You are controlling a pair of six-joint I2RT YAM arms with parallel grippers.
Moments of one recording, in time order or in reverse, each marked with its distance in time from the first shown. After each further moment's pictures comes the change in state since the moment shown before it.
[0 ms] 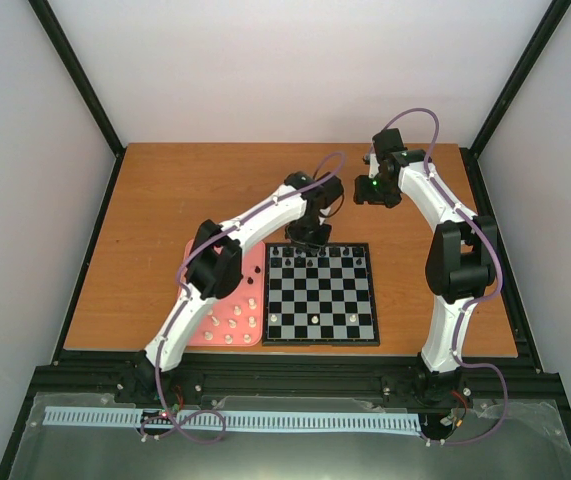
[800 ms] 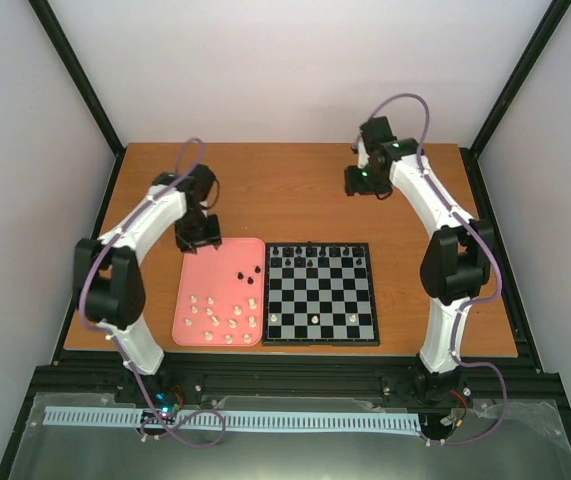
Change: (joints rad) left arm 0.467 -0.672 -0.872 0.147 -0.074 -0.059; right arm 0.043 0.000 0.094 -0.065 0.049 -0.011
